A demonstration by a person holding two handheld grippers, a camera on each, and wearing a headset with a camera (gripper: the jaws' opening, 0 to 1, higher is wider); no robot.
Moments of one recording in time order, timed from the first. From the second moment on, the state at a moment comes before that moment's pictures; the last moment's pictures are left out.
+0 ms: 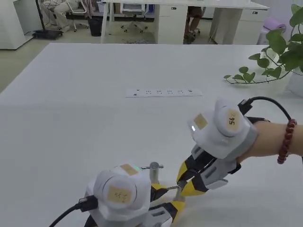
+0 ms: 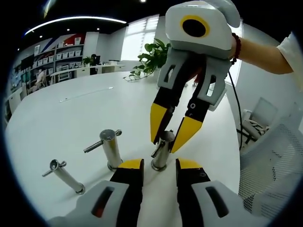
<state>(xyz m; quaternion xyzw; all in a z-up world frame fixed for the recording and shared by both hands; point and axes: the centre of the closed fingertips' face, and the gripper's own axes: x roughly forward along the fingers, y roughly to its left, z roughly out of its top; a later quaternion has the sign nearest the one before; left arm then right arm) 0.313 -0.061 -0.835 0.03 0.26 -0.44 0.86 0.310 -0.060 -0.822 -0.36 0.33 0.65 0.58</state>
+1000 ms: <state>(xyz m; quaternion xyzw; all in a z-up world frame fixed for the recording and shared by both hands) 0.301 -0.038 -0.801 -0.01 0.23 -0.44 0.87 0.321 -0.059 -0.814 -0.36 0.33 0.63 0.60</state>
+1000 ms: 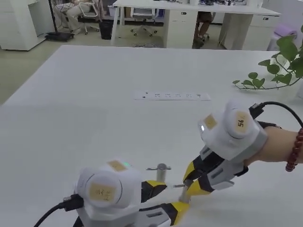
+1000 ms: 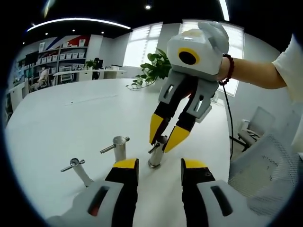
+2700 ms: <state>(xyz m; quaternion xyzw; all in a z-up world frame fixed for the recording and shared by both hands) 0.289 0.018 -0.769 0.03 0.19 -0.40 0.89 0.349 -0.066 -0.811 -0.30 0.37 0.59 0.65</state>
